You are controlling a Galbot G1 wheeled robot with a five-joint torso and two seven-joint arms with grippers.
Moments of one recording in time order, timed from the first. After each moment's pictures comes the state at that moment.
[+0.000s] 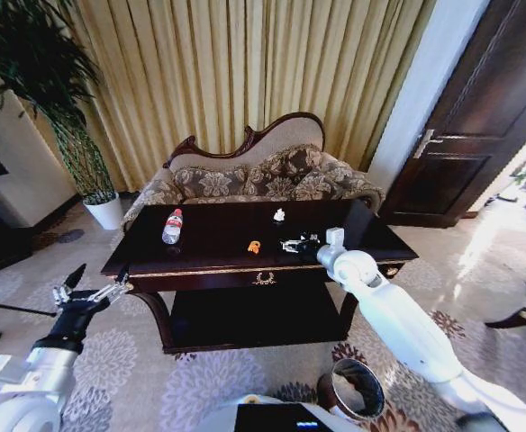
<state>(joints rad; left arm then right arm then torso) 1.93 -1.27 -1.12 -2.46 -0.69 0.07 0.11 -0.78 0.94 0.14 1.79 0.82 -0.61 0.12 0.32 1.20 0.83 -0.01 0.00</state>
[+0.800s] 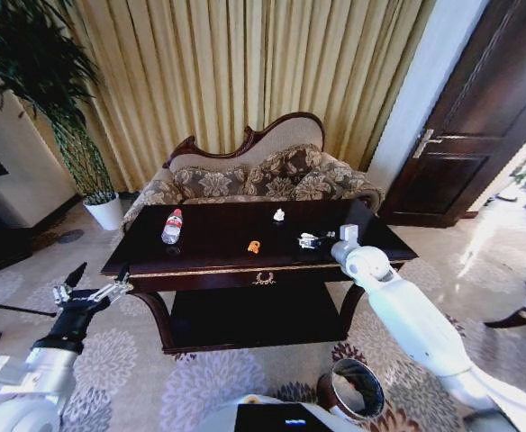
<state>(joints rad) 1.94 -1.28 -1.12 -2.48 -0.69 0.07 0.11 -0.78 0.90 0.19 1.72 0.78 -0.61 0.12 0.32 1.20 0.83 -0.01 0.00</state>
